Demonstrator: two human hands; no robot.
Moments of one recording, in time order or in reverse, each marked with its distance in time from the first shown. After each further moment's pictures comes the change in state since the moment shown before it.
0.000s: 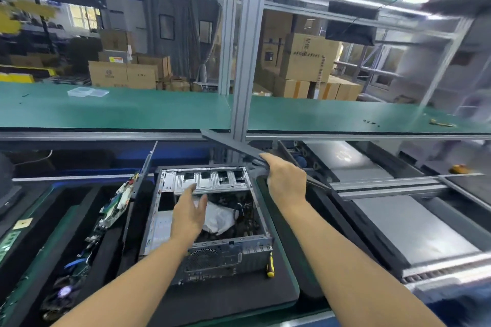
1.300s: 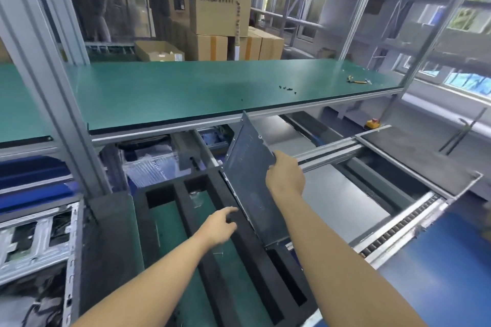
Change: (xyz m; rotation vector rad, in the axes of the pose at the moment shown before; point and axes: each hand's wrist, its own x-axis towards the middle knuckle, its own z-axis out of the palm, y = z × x) left_hand 0.091 0.130 0.477 0.147 -0.899 0.019; right_hand 0.086 0.429 0.075 -0.147 -0.293 0.772
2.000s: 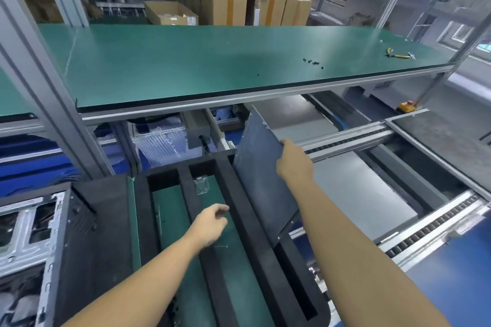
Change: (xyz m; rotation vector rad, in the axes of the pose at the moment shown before) left_hand 0.048 -0.060 0.004 -0.187 0.087 -0.162; right_hand 0.086 0.022 0.077 -0.085 -0.245 -0.112
